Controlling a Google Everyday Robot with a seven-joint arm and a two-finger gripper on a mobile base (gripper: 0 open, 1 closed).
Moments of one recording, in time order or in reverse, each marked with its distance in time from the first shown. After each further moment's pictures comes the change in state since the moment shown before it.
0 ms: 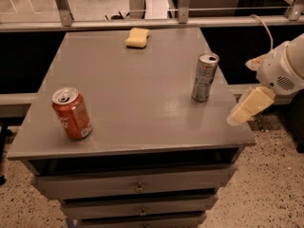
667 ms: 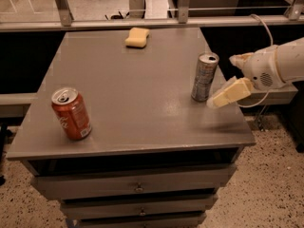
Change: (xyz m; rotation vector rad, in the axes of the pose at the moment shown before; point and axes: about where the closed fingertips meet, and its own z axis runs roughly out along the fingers) arm -0.036 -0.032 0.040 -0.031 -0.329 0.111
